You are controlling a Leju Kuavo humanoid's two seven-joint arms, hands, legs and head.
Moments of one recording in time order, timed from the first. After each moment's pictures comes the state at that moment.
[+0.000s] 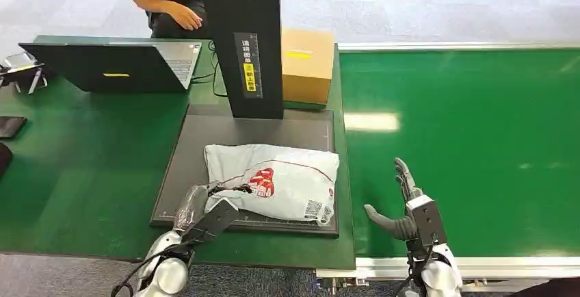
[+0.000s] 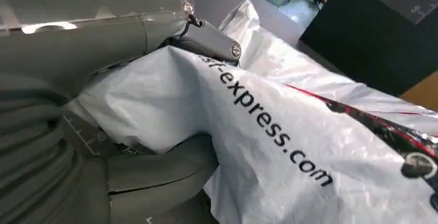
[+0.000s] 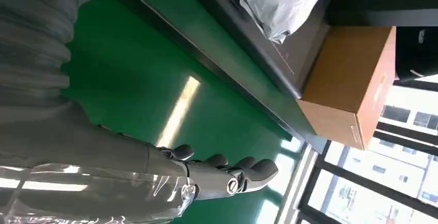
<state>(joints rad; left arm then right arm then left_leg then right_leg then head) -0.06 -0.16 -0.17 -1.32 -0.92 0.08 -0.22 -0.05 0.11 -0.19 -1.38 0.26 0.13 -0.36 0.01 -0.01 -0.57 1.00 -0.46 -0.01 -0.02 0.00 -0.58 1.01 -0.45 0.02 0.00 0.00</state>
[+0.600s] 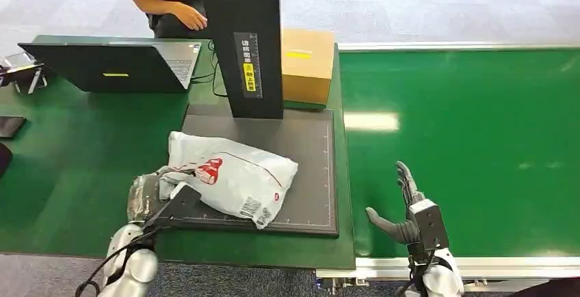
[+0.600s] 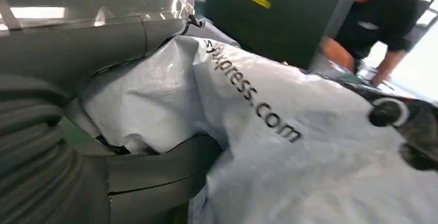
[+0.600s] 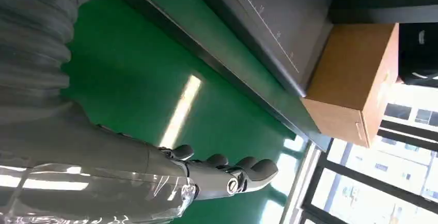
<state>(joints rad) -0.10 -0.08 0.00 -1.32 -1.02 0.28 -0.19 -0.03 0.12 -0.20 -1.38 0.24 0.13 -0.37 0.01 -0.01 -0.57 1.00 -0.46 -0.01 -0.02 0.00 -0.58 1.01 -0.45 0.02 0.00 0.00</state>
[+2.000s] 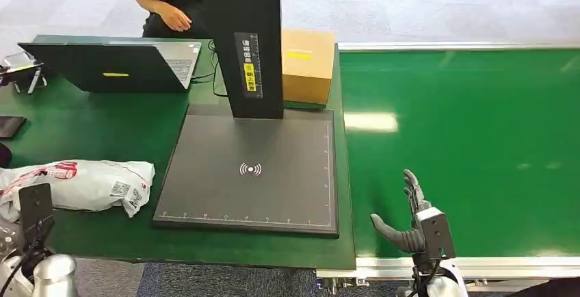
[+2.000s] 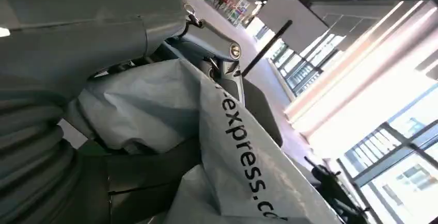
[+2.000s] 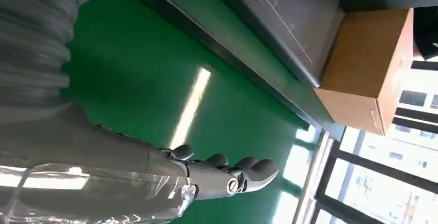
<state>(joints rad) -0.17 -0.05 0.58 -1.28 -0.84 0.69 -0.35 0.03 0.13 -0.22 -1.44 0.23 0.11 -0.34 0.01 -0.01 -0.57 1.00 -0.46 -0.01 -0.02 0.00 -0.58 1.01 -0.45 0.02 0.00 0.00</state>
